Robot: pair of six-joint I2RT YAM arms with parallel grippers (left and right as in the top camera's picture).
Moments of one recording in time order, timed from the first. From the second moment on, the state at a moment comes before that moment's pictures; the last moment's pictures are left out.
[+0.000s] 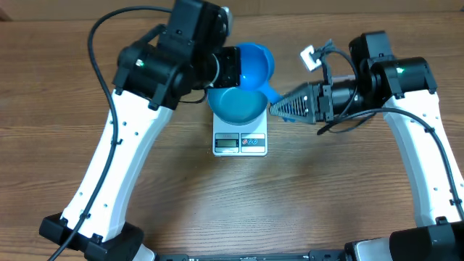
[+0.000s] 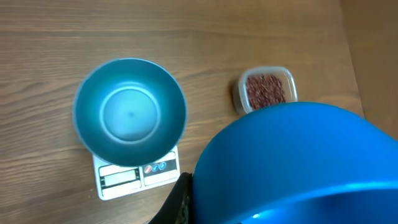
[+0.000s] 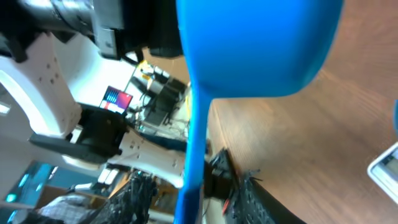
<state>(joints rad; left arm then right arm) -0.45 1.73 2.08 -1.23 0.21 -0.48 0.13 1.59 1.61 -1.34 -1.38 -0.34</state>
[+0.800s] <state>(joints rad) -0.32 1.73 2.08 -1.18 0.20 -0.99 0.13 1.59 1.62 -0.64 -1.25 0.40</state>
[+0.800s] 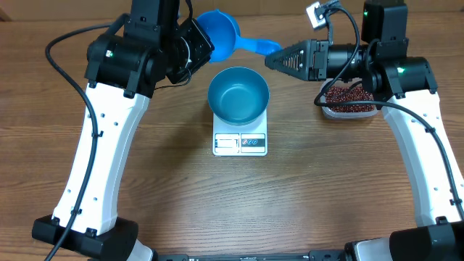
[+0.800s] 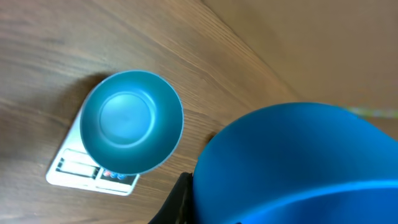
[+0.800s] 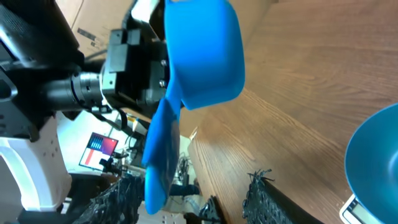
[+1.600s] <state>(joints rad) -0.39 1.73 2.08 -1.21 0.20 -1.16 0.13 1.59 1.62 -0.46 -1.24 0.52</state>
